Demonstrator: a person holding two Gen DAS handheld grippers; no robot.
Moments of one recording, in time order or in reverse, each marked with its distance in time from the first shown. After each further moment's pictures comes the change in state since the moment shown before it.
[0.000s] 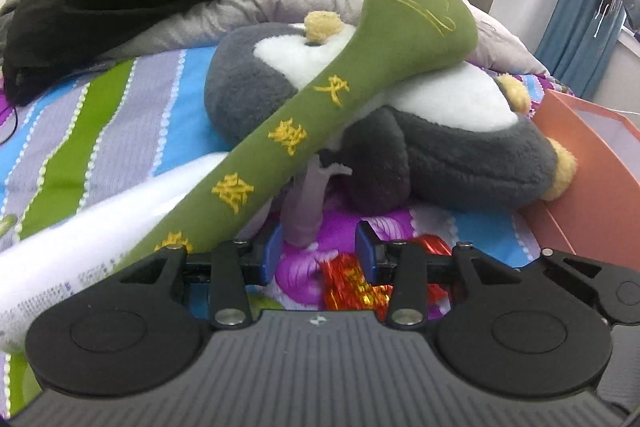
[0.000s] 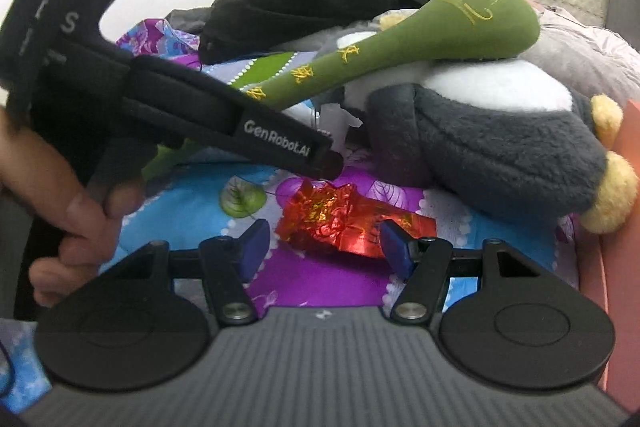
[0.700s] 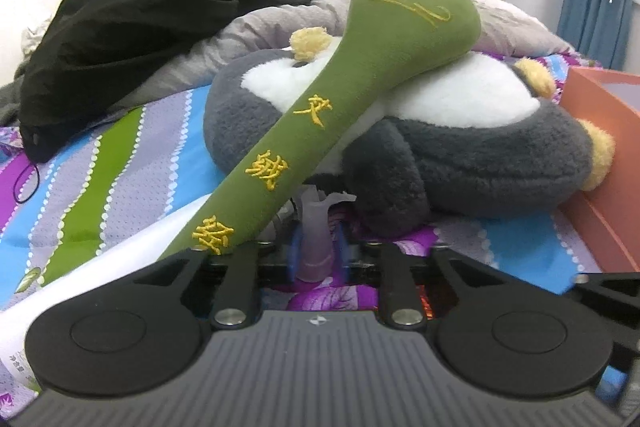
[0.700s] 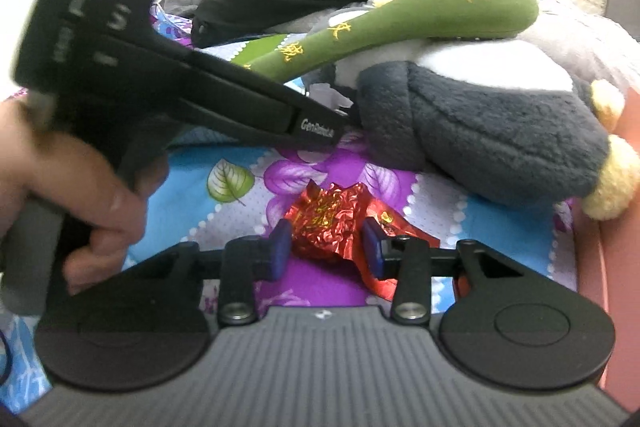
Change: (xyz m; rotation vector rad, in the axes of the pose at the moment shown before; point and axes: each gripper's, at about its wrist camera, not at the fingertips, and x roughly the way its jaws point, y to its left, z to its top) left arm 0.017 -0.026 0.002 0.129 -0.045 0.158; right arm -0.012 -0.003 -0.006 0.017 0.059 -0.026
